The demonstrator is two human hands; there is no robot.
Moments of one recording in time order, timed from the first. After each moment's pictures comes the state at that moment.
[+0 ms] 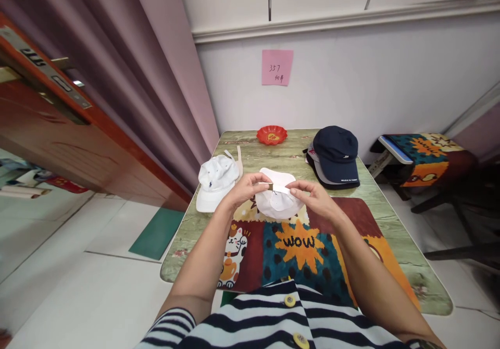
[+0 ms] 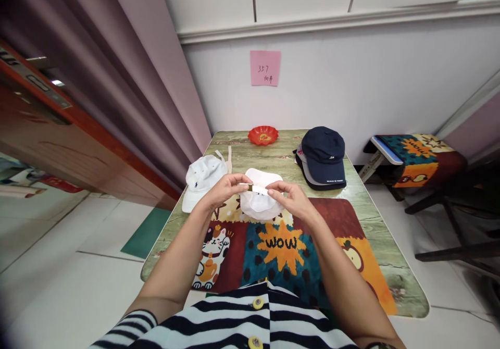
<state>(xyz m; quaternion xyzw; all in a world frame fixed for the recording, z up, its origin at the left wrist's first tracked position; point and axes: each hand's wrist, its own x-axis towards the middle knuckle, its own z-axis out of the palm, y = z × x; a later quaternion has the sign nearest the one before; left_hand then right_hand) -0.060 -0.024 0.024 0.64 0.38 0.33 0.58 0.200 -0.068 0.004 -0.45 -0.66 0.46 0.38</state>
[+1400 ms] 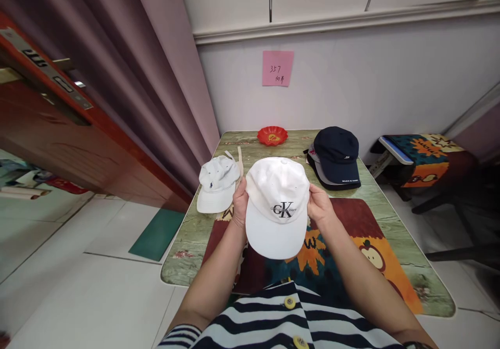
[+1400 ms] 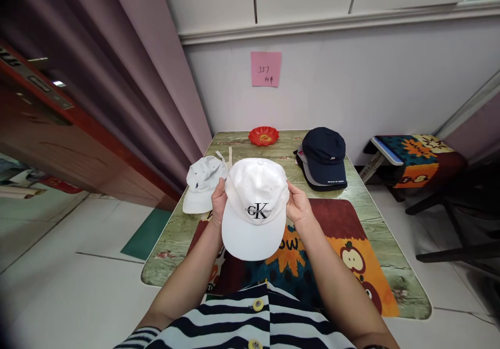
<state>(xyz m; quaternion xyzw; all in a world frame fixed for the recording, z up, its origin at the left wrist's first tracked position) -0.036 -0.059 -0.020 0.20 0.23 0.53 0.79 0.184 -0.041 -0.058 -0.26 -0.04 0.80 0.54</state>
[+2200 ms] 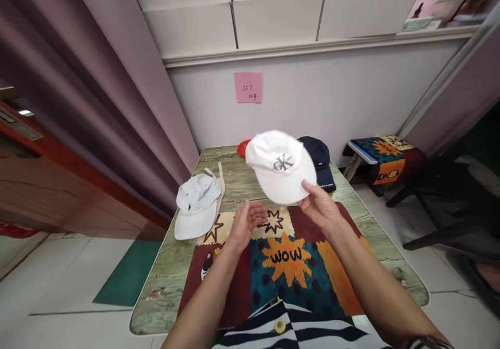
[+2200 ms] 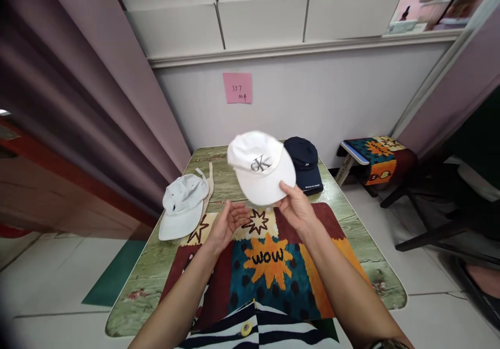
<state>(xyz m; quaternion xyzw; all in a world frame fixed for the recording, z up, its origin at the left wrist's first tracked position) -0.006 -0.056 -0.053 0.35 0.41 0.47 0.70 0.218 -0.068 0.018 -0.29 -0.16 0.66 0.68</state>
